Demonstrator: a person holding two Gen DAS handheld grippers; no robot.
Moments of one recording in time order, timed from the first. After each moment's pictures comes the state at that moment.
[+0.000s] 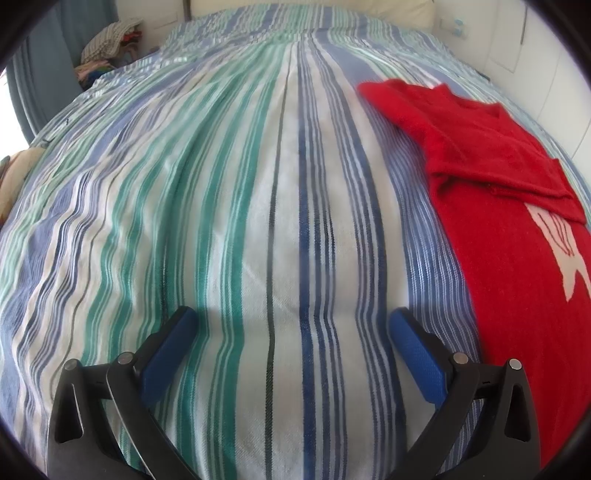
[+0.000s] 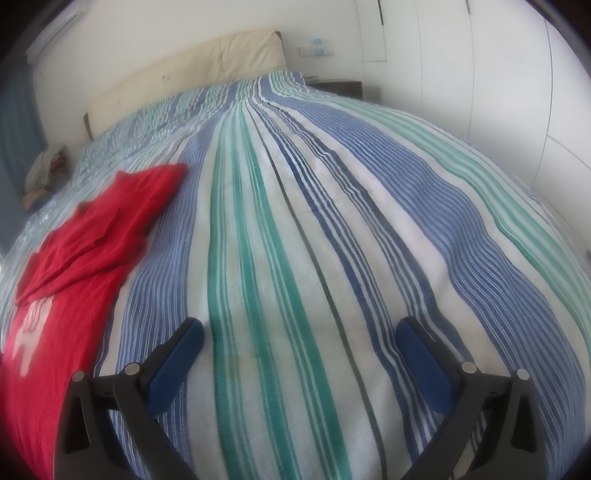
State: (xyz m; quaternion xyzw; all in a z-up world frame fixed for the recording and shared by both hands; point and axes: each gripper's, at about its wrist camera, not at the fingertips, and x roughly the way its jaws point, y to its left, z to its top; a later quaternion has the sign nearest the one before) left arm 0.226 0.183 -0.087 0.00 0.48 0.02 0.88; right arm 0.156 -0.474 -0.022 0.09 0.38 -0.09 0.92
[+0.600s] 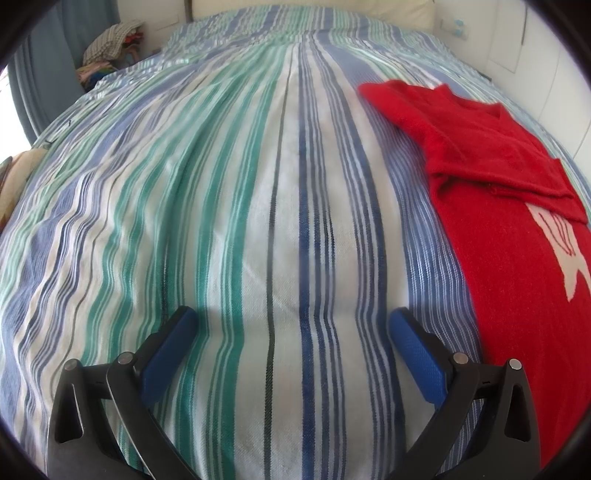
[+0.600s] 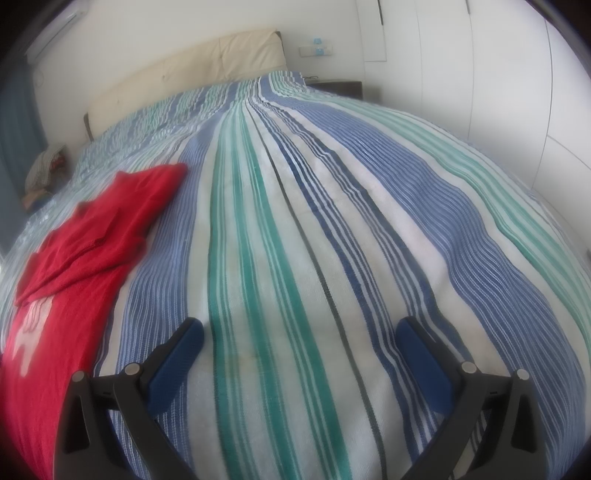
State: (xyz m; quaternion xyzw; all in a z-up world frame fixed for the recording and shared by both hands) left arm 0.226 0.181 -0.086 0.00 0.48 0.02 0.88; right arm 0.156 -0.473 -0.022 0.09 0.38 -0.09 0.92
